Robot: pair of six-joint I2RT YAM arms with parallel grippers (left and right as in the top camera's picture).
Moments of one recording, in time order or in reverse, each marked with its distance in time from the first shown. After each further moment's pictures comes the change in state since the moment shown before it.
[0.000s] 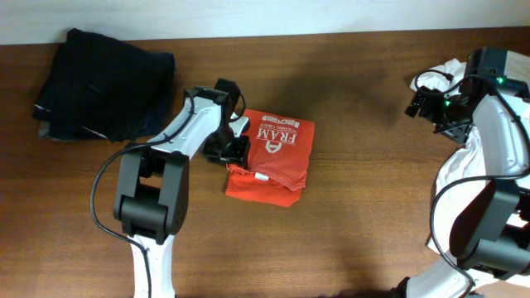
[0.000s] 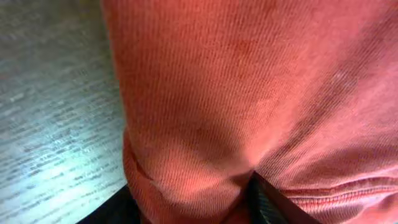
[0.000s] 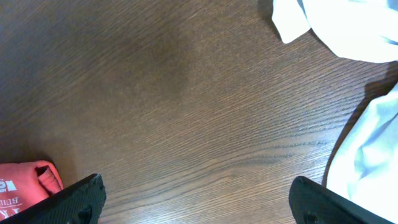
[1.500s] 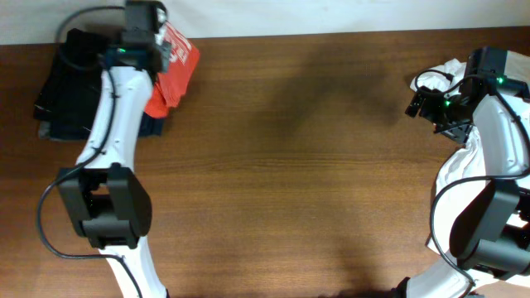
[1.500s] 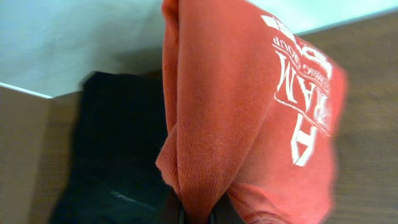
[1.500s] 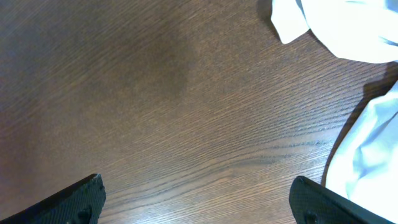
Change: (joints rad) left arm 0.285 -0.099 0.354 0.441 -0.587 0.311; right arm 0.000 0.000 0.000 0.001 0.002 0.000
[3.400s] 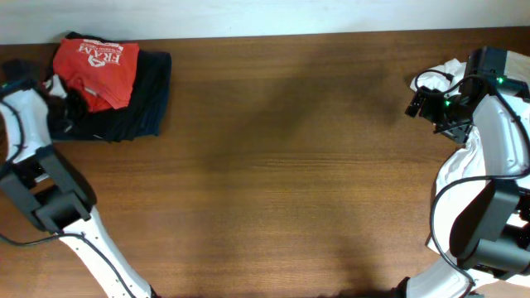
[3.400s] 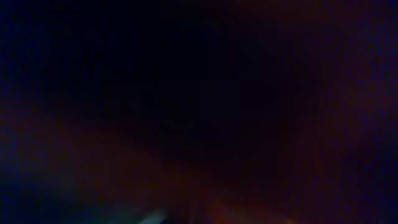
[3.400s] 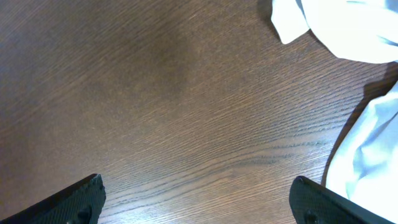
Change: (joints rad) left arm 0.536 0.387 0.217 -0.384 0.672 -0.444; right arm 0.000 0.000 0.000 -0.001 0.000 0.000
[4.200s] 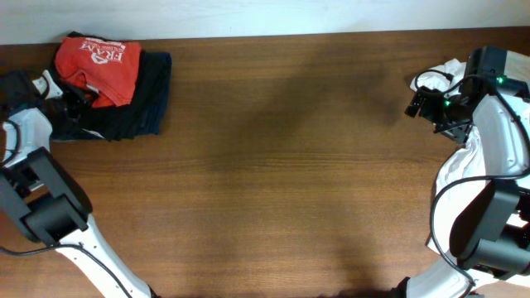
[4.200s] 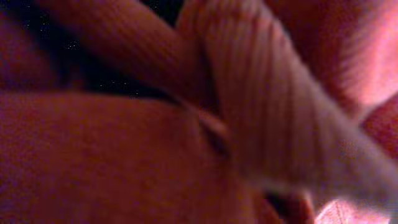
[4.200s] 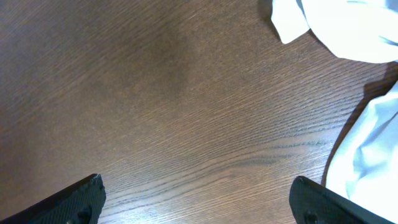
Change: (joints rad) left arm 0.019 -0.139 -0.357 0.570 0.287 -0.160; right arm 0.000 0.000 0.000 0.000 0.000 0.000
